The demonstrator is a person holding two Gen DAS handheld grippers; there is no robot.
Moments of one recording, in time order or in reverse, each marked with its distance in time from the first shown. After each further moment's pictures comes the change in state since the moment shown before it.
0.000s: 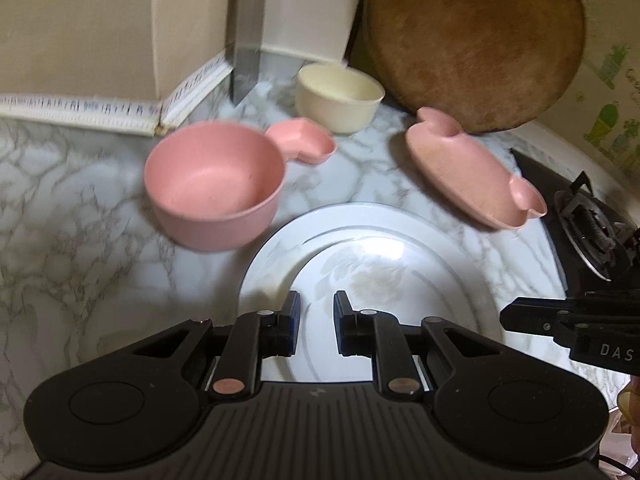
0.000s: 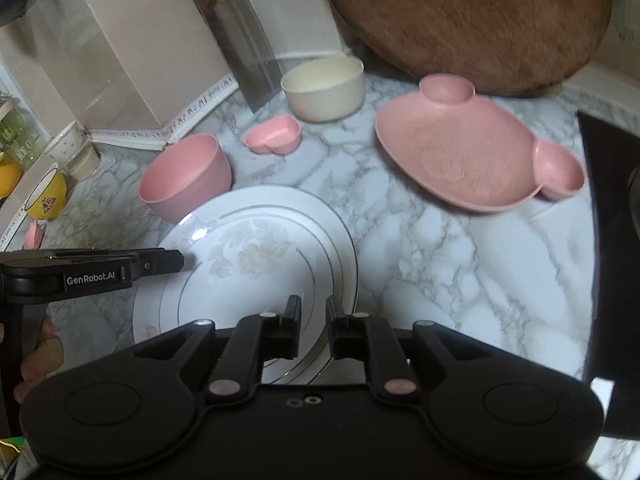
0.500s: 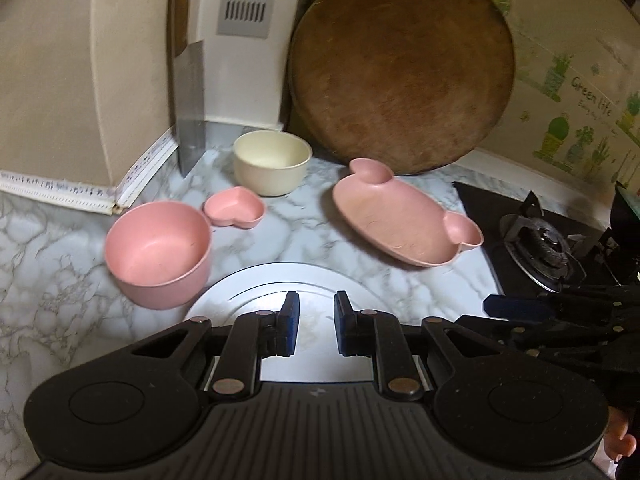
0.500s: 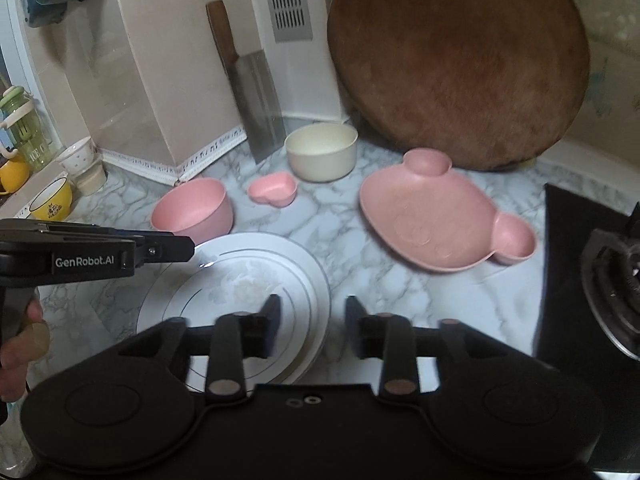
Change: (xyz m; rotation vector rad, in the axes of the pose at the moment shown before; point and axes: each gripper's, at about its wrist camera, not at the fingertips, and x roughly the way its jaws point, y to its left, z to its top) left arm -0.044 -0.061 0.010 0.087 -0.129 -0.051; right arm -0.052 -0.002 -0.005 -0.094 -0.158 -0.054
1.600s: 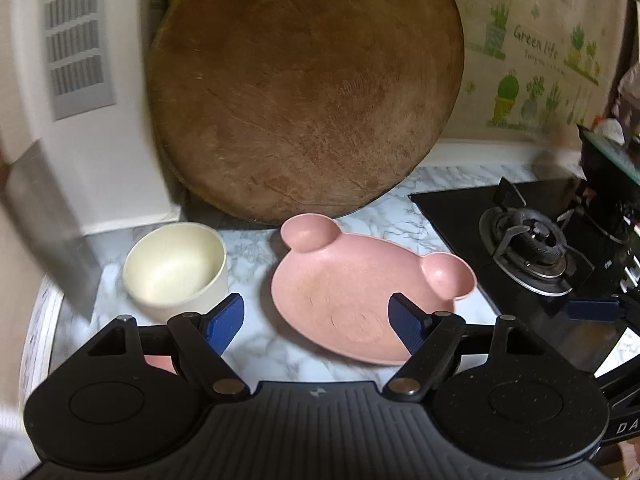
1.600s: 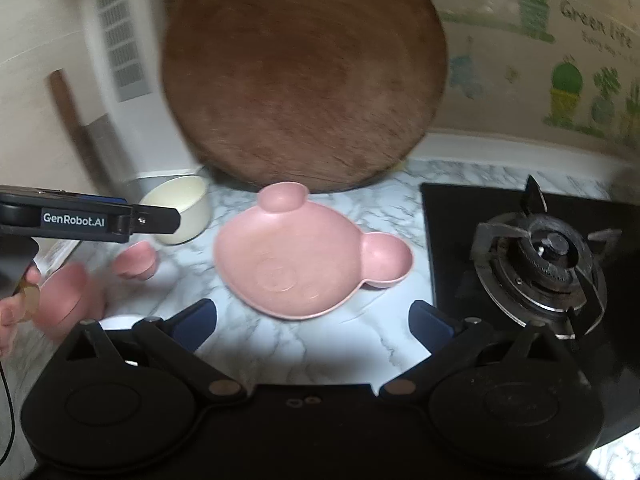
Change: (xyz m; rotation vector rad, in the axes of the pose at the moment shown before) left arm 0.125 -0.029 0.115 0.325 0.023 -0.174; right arm 0.027 -0.065 0.021 0.284 -0.069 -0.329
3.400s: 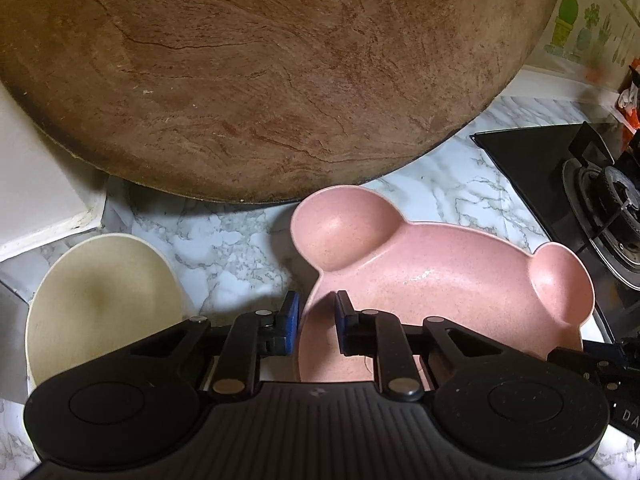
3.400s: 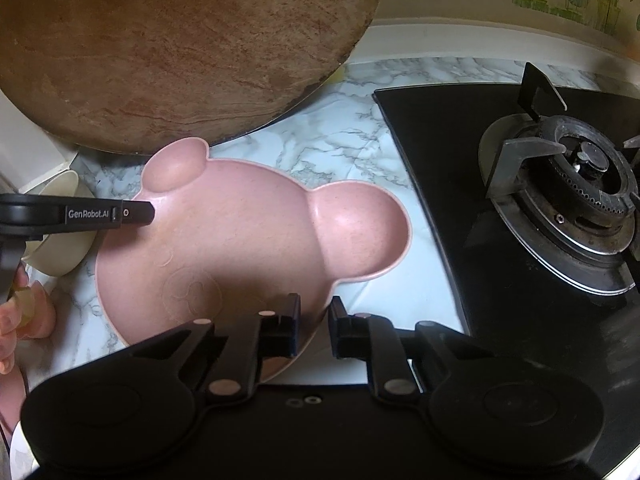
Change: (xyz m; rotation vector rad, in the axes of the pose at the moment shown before) left arm 0.169 0.029 0.033 0.049 0.236 -0.006; right arm 0.121 -0.024 0.018 0.216 0.213 -0.120
